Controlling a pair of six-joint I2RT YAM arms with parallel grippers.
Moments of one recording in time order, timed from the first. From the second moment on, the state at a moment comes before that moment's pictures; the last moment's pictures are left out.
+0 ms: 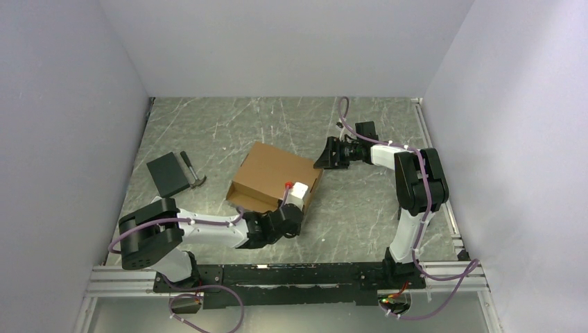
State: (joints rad) left arm -1.23 1.51 0.68 0.17 -0.48 -0.59; right arm 0.18 1.91 1.08 -0.07 -0.81 0.24
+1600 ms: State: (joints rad) left arm -1.06 1.13 0.51 -0.20 -0.14 -0.87; right arm 0.19 1.92 1.11 -0.06 -0.78 0.23
